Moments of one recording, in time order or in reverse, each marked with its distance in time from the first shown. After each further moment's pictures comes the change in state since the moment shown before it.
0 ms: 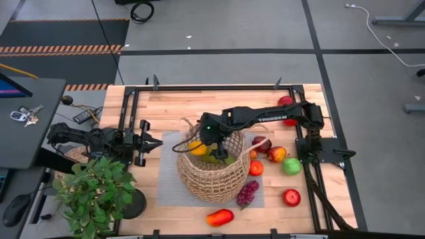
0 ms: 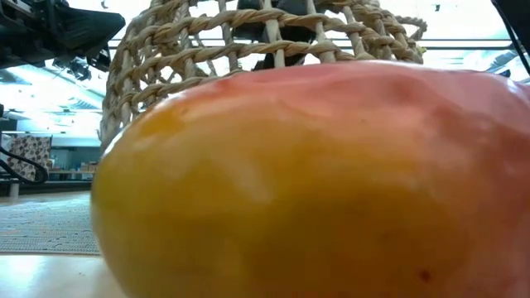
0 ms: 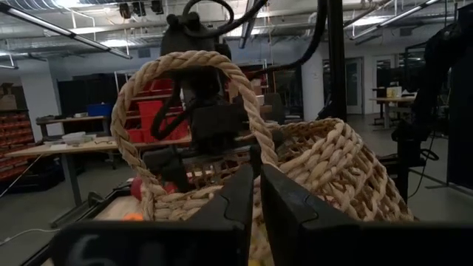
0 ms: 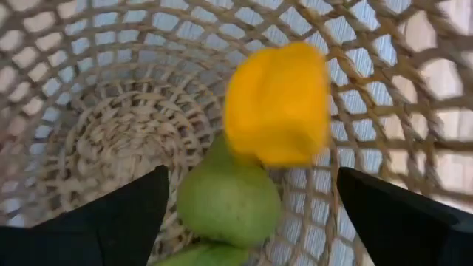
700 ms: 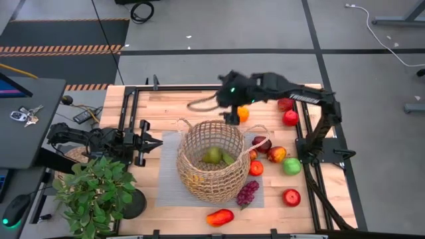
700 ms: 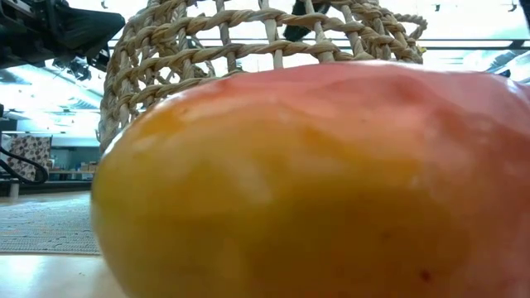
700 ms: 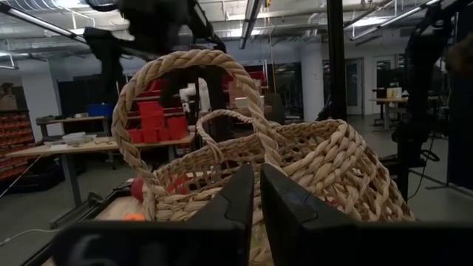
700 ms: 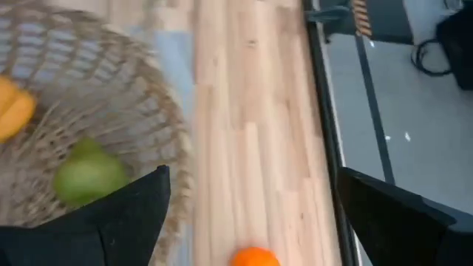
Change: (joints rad) left arm 0.000 0.000 0.000 -0.001 0.000 0.000; right arm -0.145 -0.220 0.231 -0.278 0.312 -0.039
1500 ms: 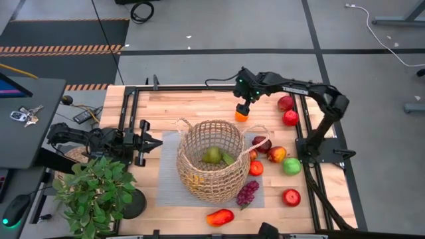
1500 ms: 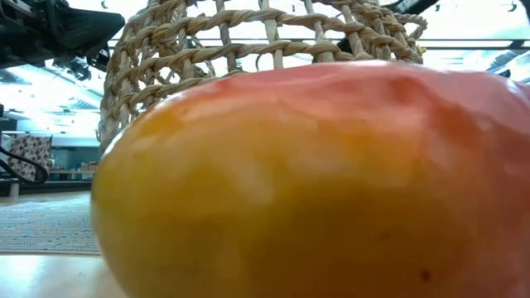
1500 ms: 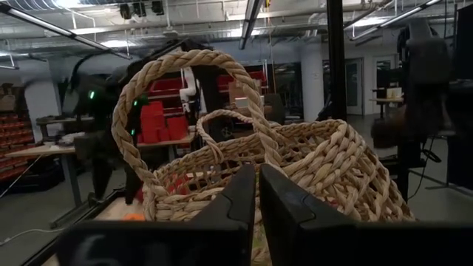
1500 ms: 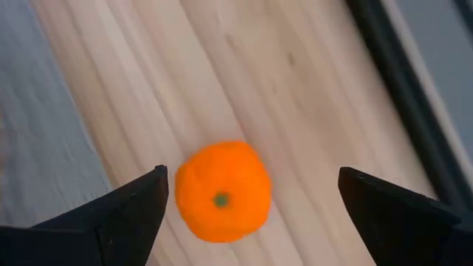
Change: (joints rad) left arm 0.000 0.000 0.000 0.000 0.000 0.000; right arm -0.413 -0.036 -0.644 0.321 -0.189 0.092
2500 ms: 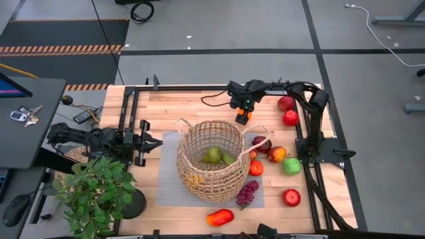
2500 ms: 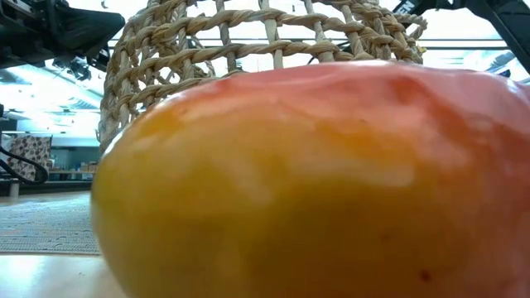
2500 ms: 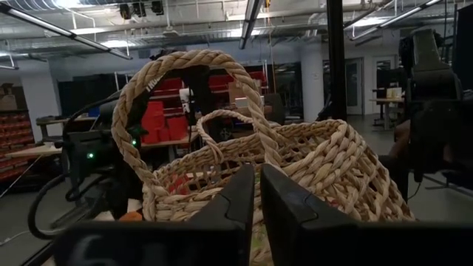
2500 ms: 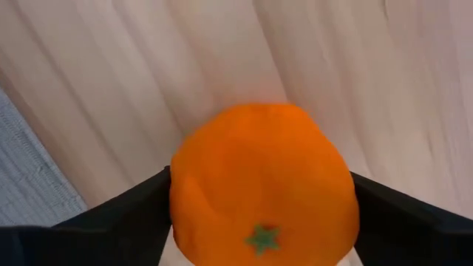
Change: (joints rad) left arm 0.000 0.000 0.000 0.000 0.000 0.000; right arm 0.031 0.223 0.018 -0.094 0.058 0.018
